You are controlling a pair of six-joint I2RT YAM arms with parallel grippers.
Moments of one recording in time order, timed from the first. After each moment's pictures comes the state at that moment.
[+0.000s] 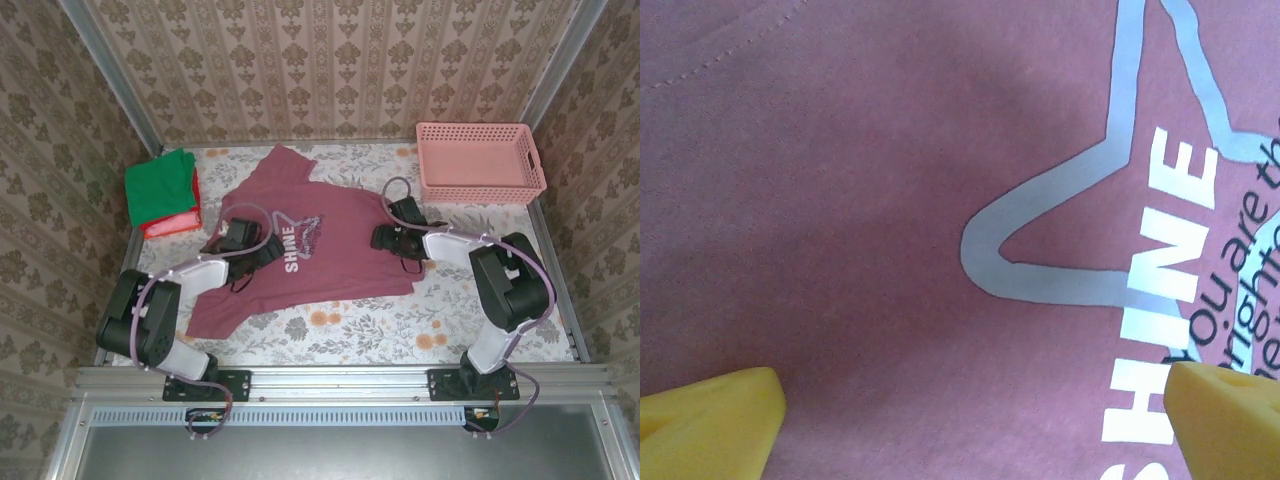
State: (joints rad) left arm -0.38 1.47 0.64 -0.12 -0.03 -0.78; right arm 0.38 1.72 0.91 -0.21 0.04 0.61
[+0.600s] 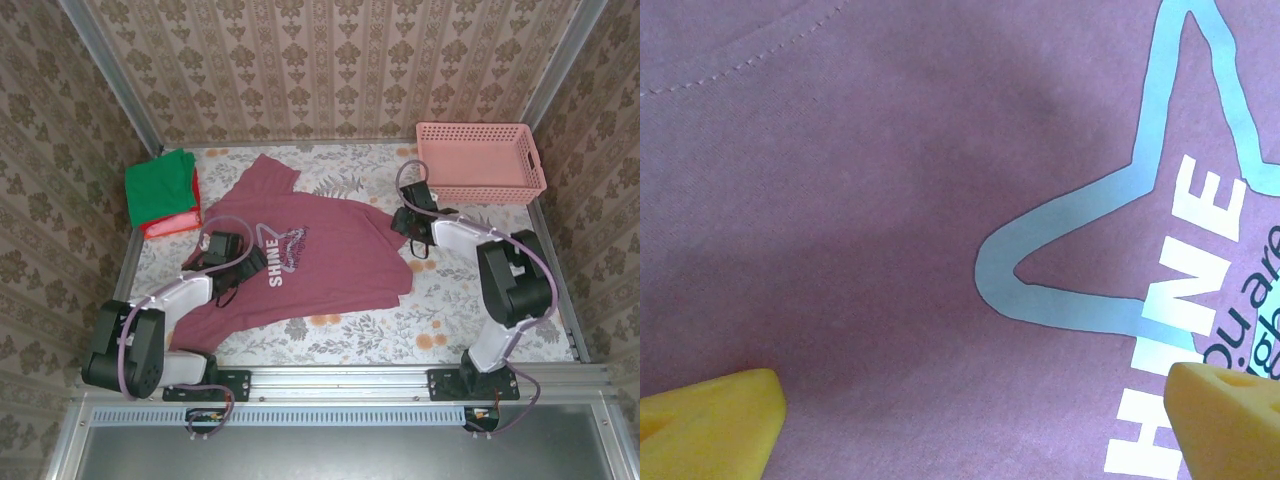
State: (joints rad) left arm -0.30 1.31 0.52 -0.20 -0.03 -0.77; right arm 0.27 1.77 1.04 -0.26 0.18 0.63
